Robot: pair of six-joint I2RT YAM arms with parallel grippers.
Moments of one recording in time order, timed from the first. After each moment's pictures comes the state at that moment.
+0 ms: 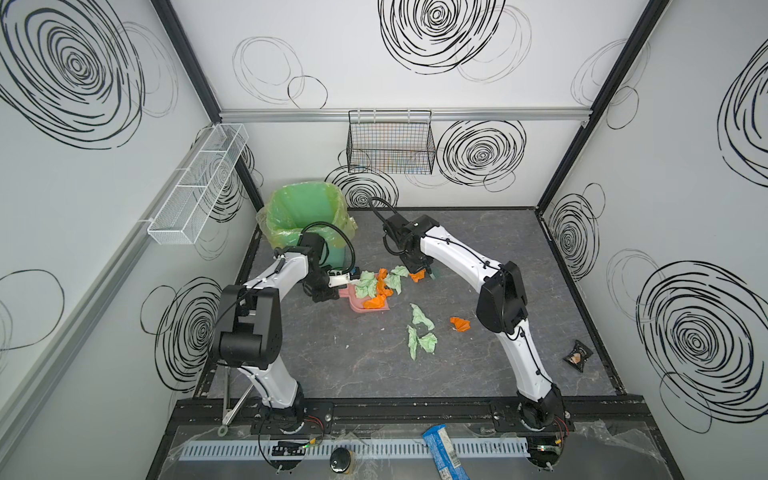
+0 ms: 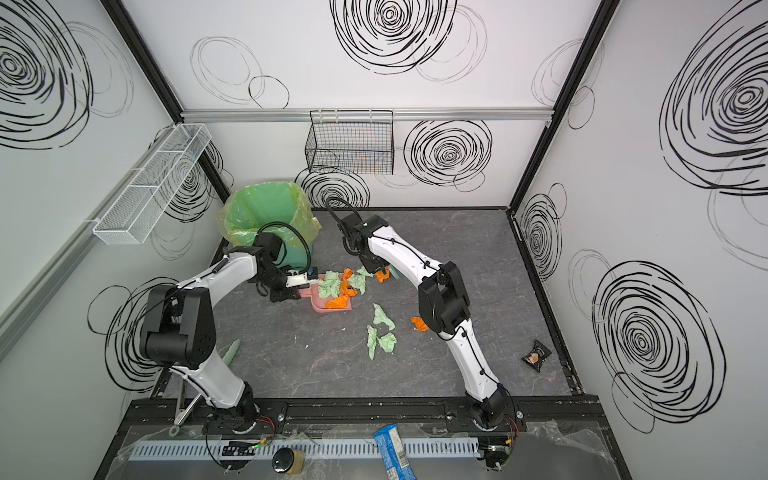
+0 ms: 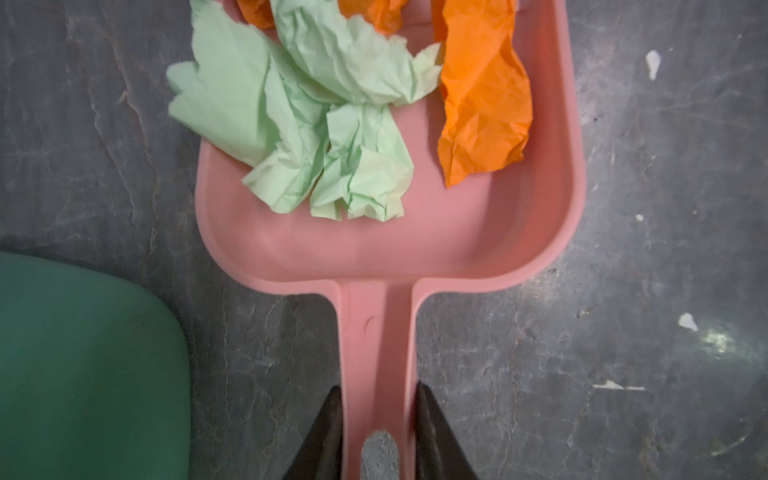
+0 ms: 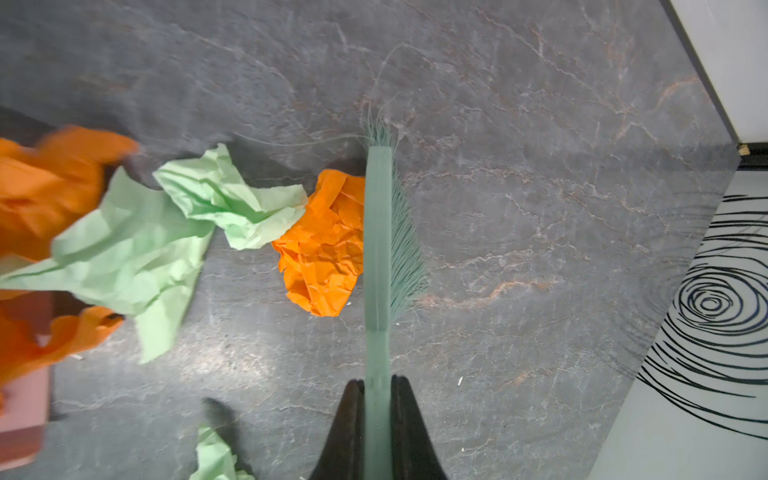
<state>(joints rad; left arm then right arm) -0.07 1.72 1.16 -0.82 0.31 1.26 0.71 2.29 2.18 -1.31 0.40 0.20</state>
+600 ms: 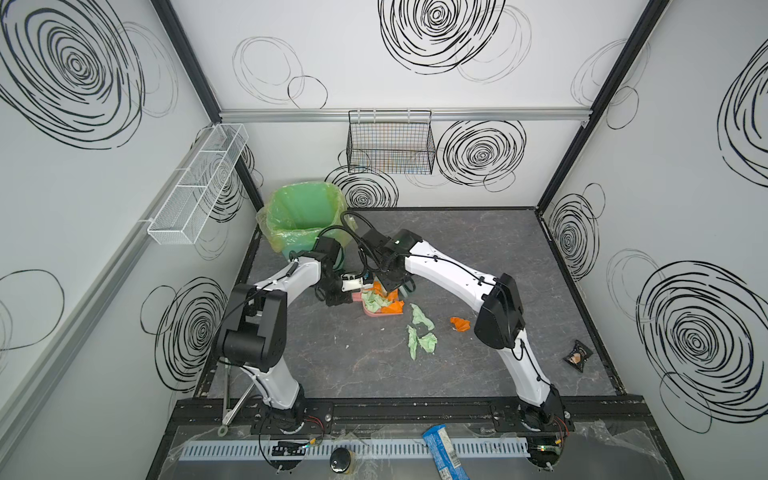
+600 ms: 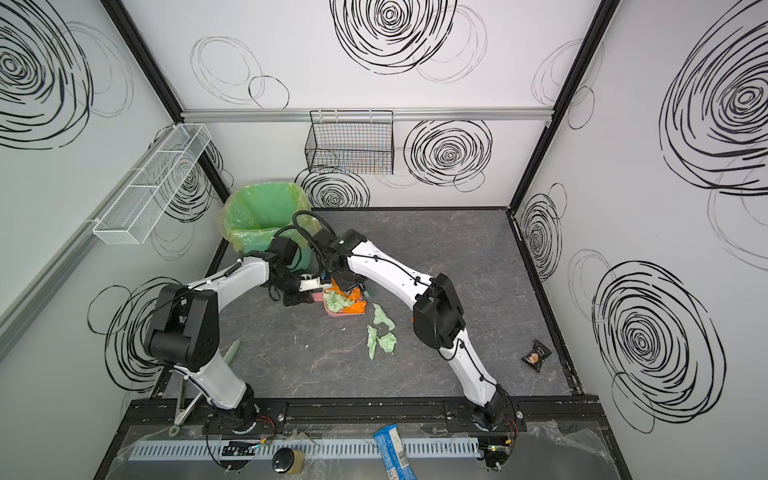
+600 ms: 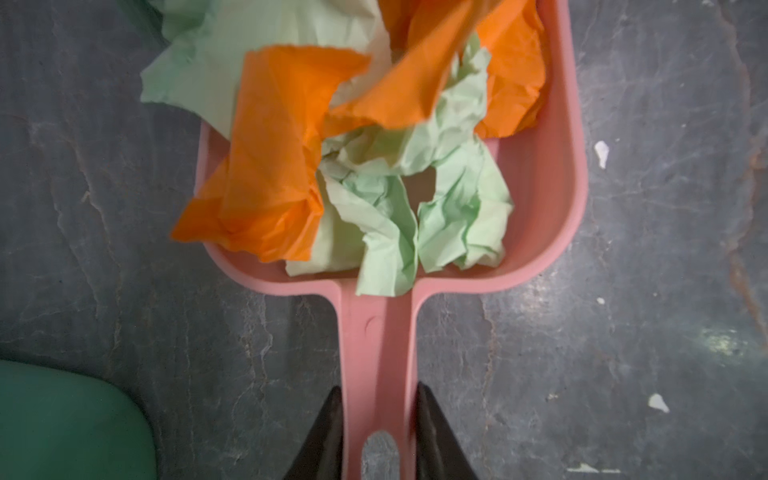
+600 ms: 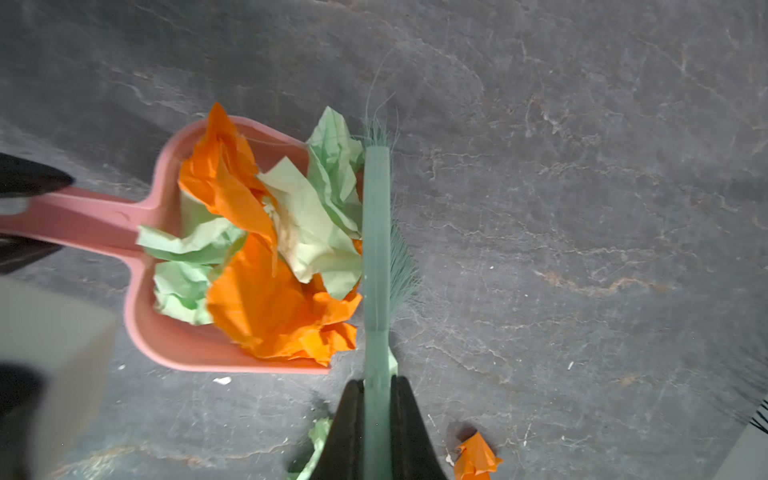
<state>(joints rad) -0.17 1.72 1.11 -0.75 0.34 1.16 0.89 2.22 2.16 -1.31 0.26 0.33</state>
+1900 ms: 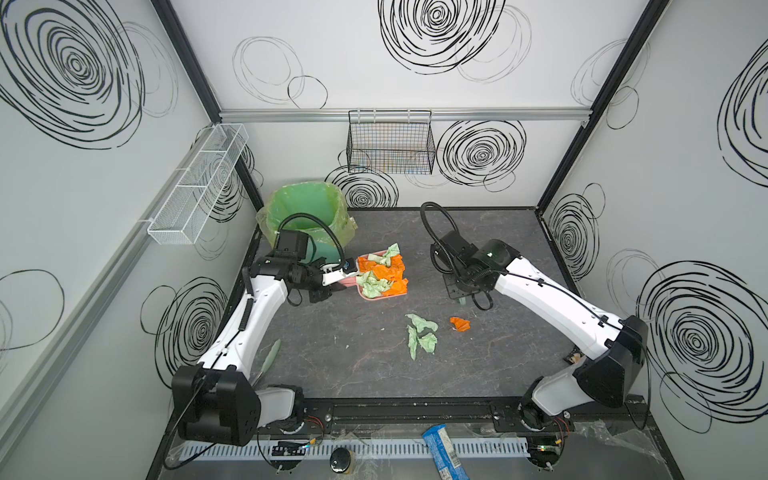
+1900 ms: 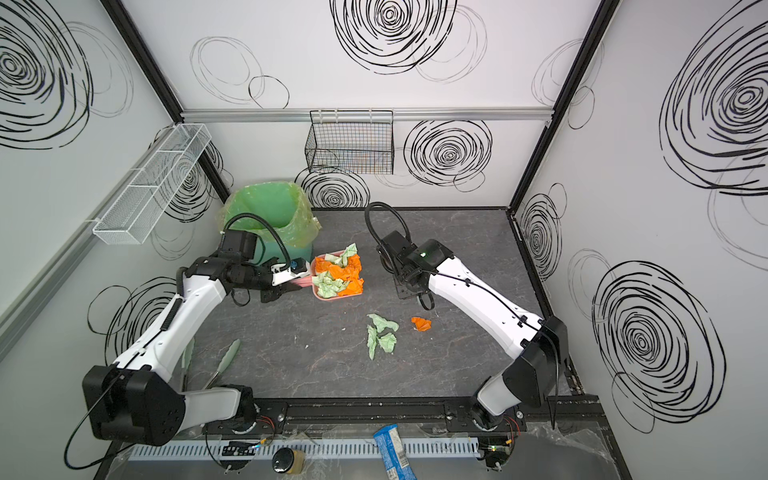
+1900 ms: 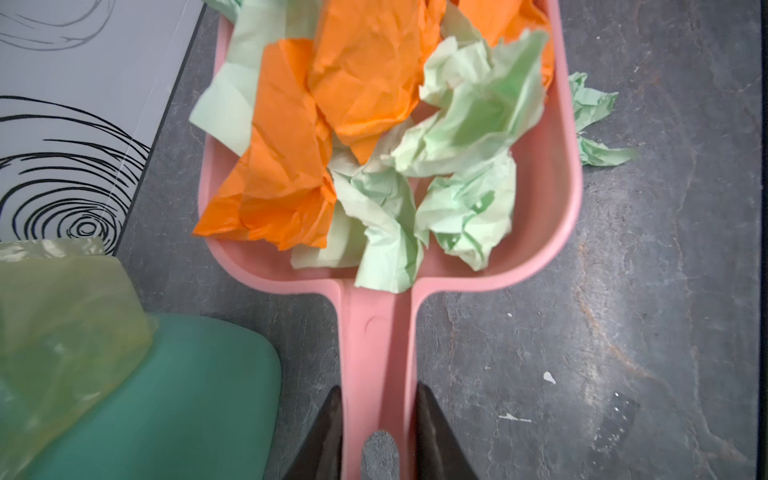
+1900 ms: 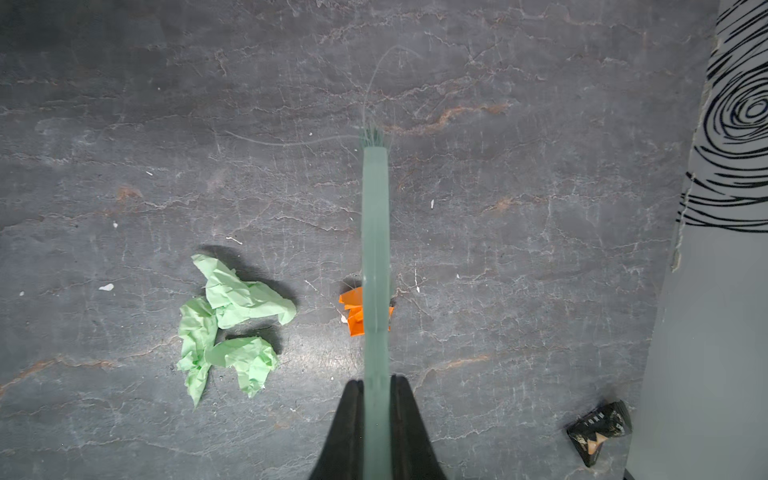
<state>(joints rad) -0.05 1.29 1.14 -0.93 0.56 1.20 0.73 1.51 1.47 -1.25 0.33 0.49</state>
